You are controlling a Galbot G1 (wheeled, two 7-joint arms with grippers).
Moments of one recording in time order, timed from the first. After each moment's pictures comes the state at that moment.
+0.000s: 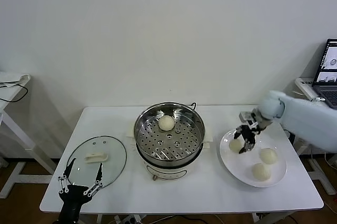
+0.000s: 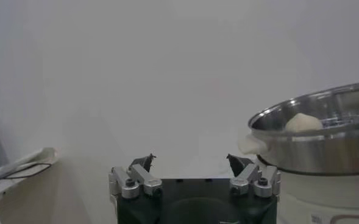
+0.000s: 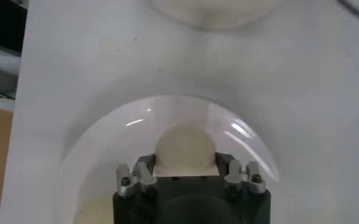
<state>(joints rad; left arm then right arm) 1.89 -1.36 -0.66 -2.21 0.08 -0.17 -0.06 0.56 0.77 -1.35 1.20 0.31 -0.10 -1.17</state>
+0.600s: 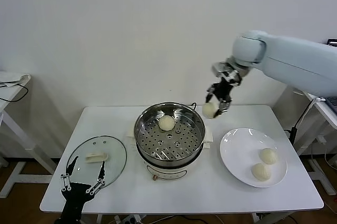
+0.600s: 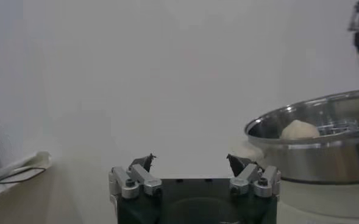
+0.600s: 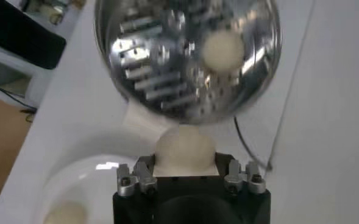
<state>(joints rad) 1.87 -1.36 -0.64 -2.21 0.08 -0.17 -0.07 0.86 1.09 -1.51 1.31 0.58 -0.19 -1.21</state>
